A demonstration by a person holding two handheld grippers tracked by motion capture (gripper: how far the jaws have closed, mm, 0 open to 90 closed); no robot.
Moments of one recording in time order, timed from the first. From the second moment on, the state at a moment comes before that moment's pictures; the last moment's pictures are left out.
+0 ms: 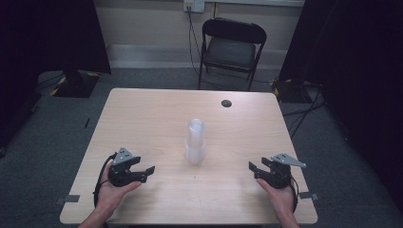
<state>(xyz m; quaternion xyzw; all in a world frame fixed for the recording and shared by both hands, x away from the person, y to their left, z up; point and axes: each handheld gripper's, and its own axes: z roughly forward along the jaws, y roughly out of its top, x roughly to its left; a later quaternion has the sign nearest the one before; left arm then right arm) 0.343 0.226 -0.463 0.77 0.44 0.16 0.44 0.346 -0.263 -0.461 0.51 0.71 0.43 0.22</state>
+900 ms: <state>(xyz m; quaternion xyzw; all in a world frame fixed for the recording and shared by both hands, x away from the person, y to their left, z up) 0.341 0.215 -0.447 0.77 0.41 0.15 0.46 0.344 -0.261 -0.455 0.49 0.72 0.45 0.22</state>
